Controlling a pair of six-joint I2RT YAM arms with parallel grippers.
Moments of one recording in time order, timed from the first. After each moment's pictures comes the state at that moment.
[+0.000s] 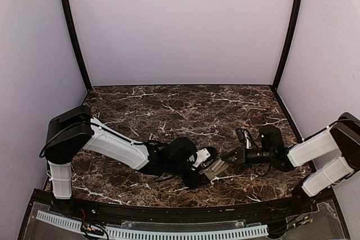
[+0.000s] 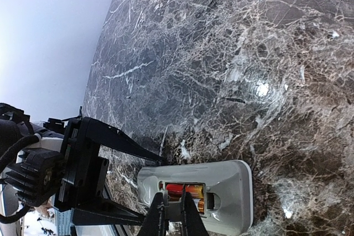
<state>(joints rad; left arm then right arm) -1.18 2.00 1.10 0.13 0.13 -0.12 0.56 1.41 0.26 0.57 -0.64 0.73</state>
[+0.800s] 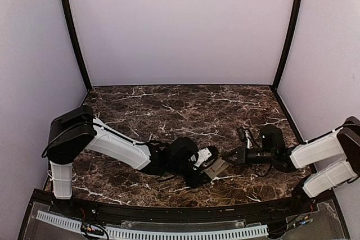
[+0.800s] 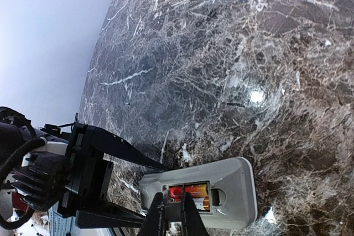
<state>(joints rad) -1.18 2.02 1.11 0.15 0.14 -0.13 0.60 1.33 0.25 0.53 -0.56 0.75</state>
